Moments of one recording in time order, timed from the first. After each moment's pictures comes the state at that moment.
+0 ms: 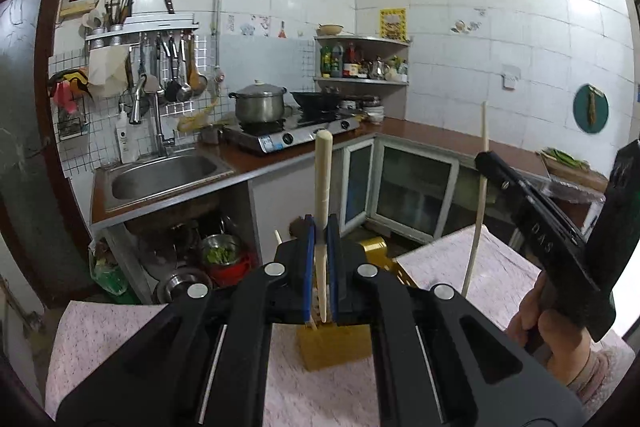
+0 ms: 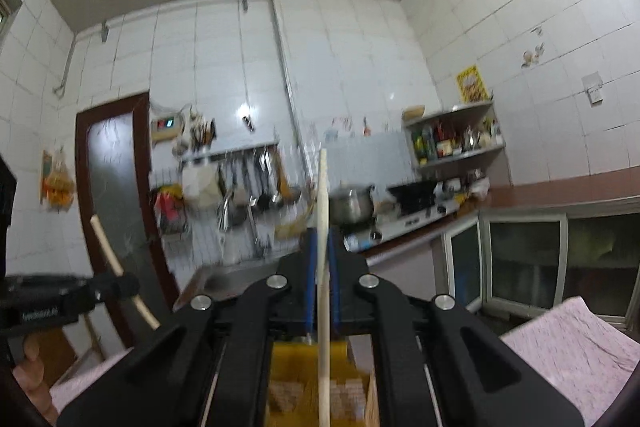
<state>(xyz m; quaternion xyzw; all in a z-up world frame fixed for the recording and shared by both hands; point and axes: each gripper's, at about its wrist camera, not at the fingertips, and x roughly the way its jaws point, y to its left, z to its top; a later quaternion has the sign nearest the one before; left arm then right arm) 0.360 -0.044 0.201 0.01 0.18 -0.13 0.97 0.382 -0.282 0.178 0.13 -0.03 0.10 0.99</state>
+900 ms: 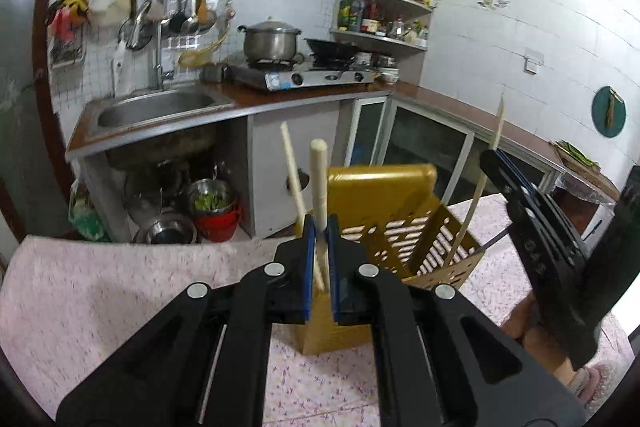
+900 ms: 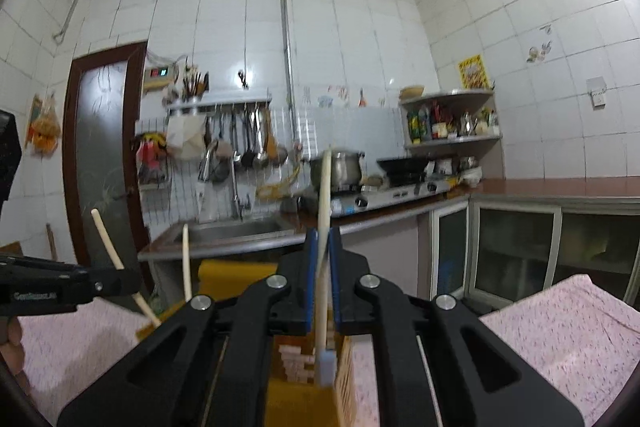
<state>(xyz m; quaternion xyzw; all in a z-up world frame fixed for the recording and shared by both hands) 0.419 -0.039 0.083 -0.03 0.26 -0.12 0.96 0.424 -0.258 0.074 0.06 0.03 0.09 0.99</state>
